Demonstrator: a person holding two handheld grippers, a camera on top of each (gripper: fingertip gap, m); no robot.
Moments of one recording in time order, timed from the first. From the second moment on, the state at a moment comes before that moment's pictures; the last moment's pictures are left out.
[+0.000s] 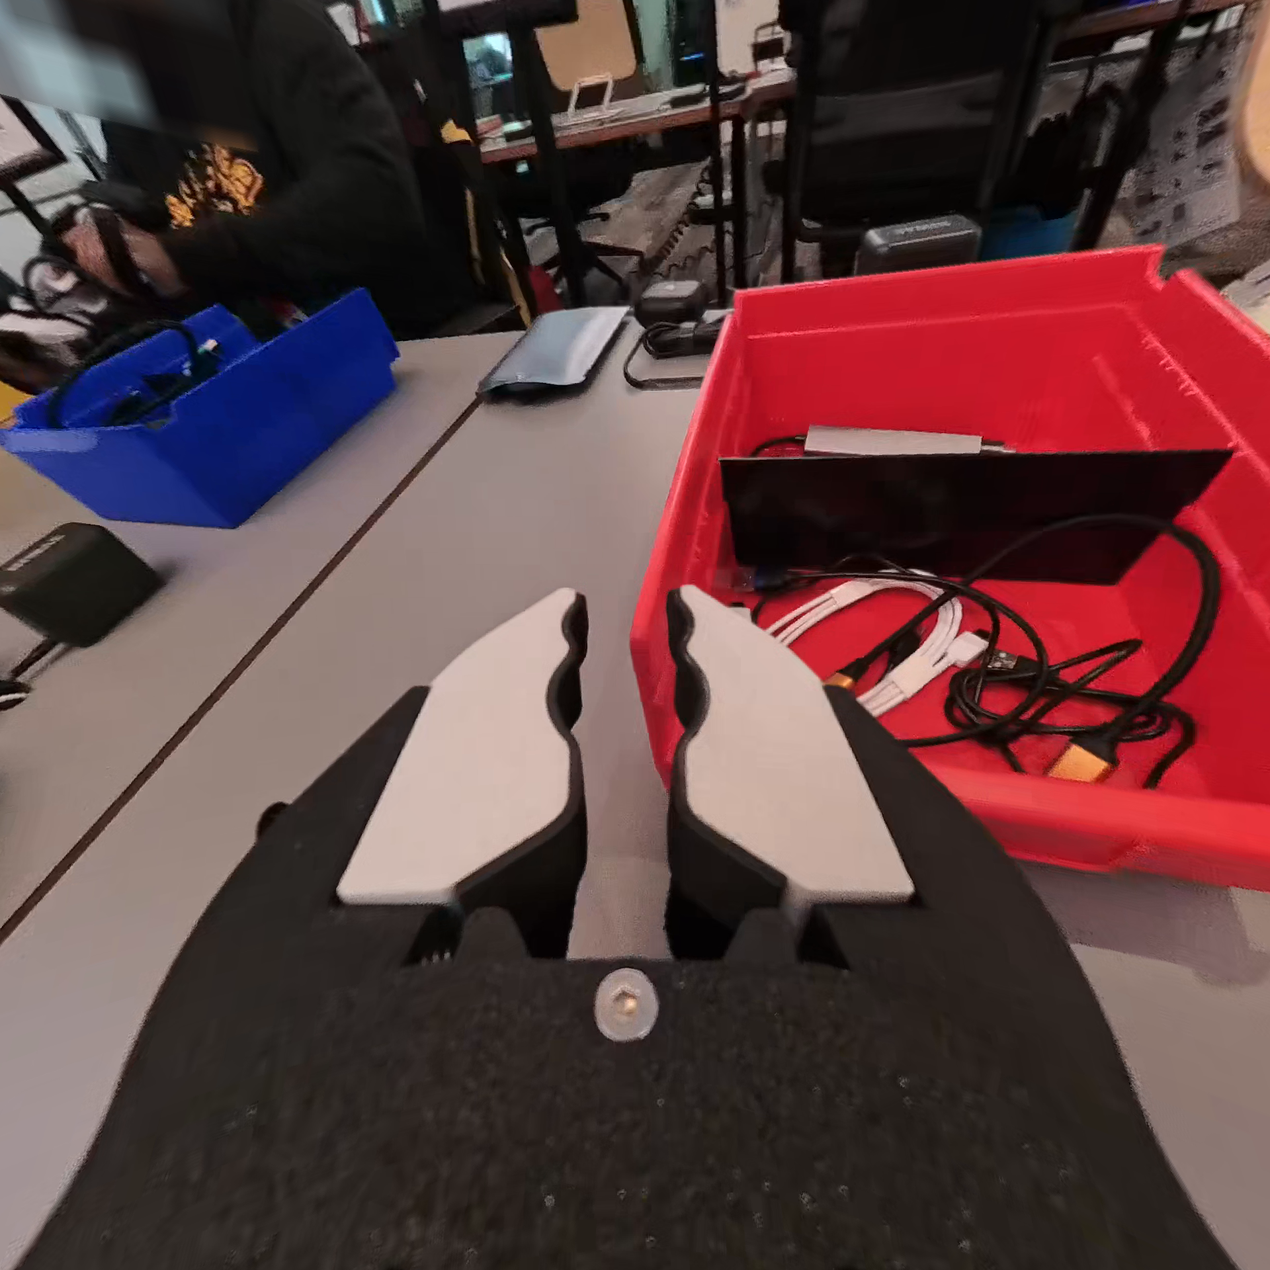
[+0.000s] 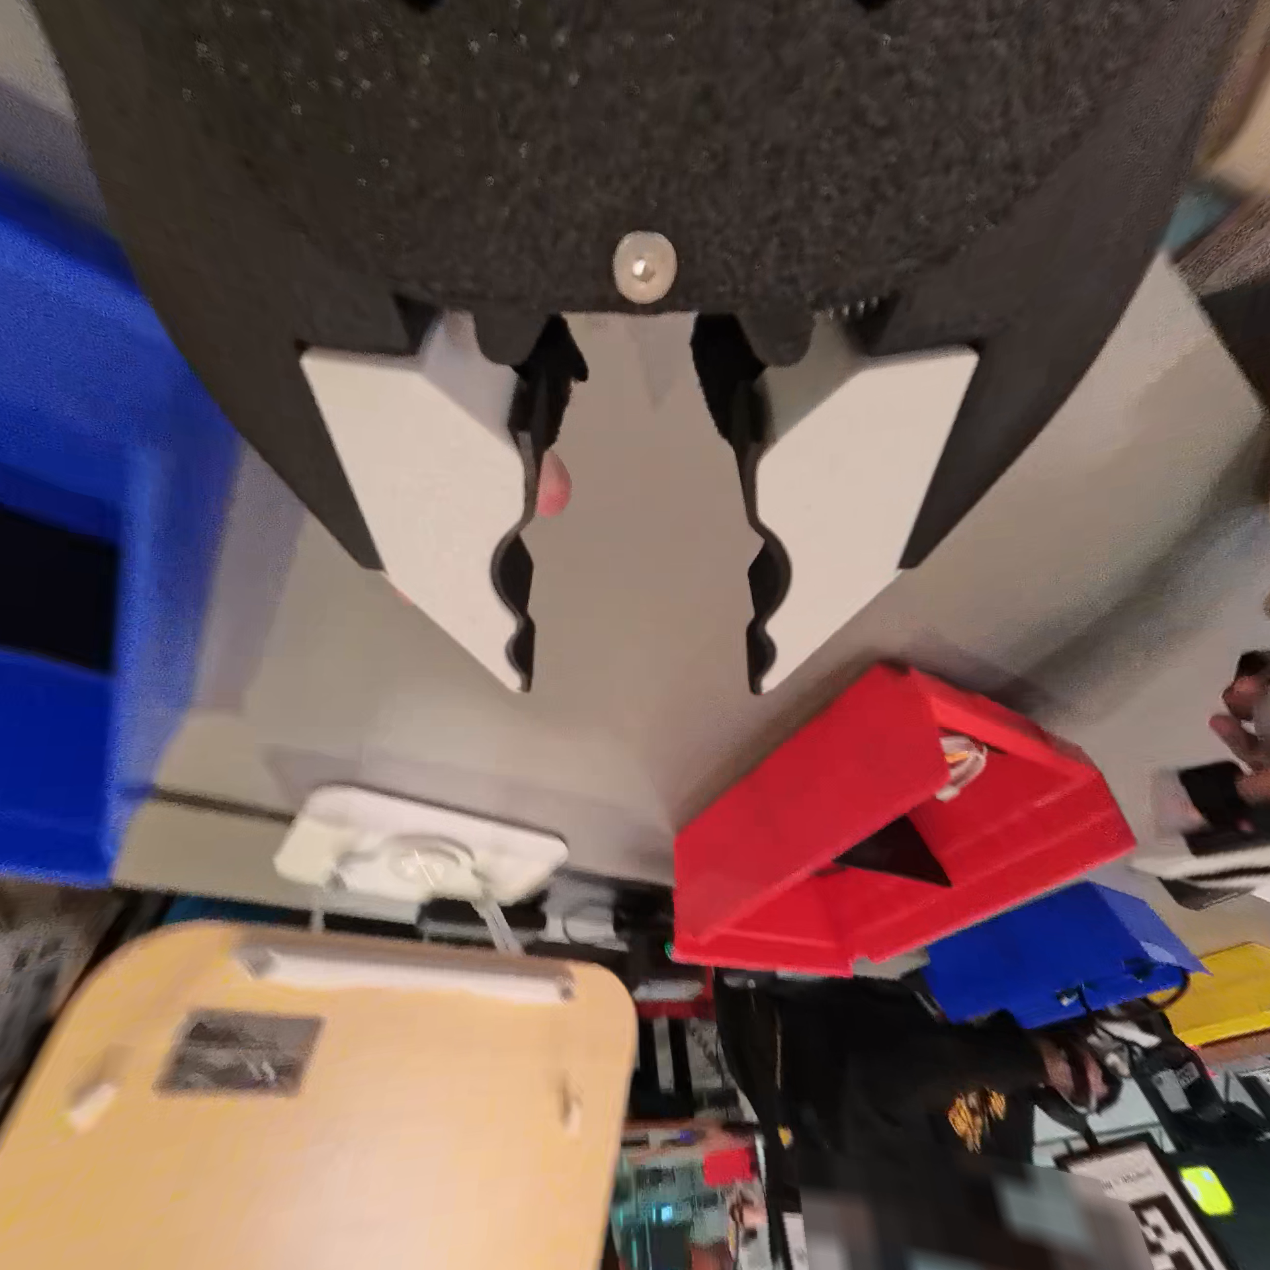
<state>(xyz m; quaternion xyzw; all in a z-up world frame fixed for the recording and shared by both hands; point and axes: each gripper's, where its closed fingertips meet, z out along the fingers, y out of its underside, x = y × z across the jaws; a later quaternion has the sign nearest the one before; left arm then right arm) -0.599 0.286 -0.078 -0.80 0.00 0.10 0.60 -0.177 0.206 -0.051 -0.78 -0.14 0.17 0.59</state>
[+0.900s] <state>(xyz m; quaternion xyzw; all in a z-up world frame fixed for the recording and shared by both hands) -0.450 0.245 -0.139 -0.84 0.09 -0.18 0.51 0.052 0.182 -0.125 -0.79 0.09 0.09 0.60</state>
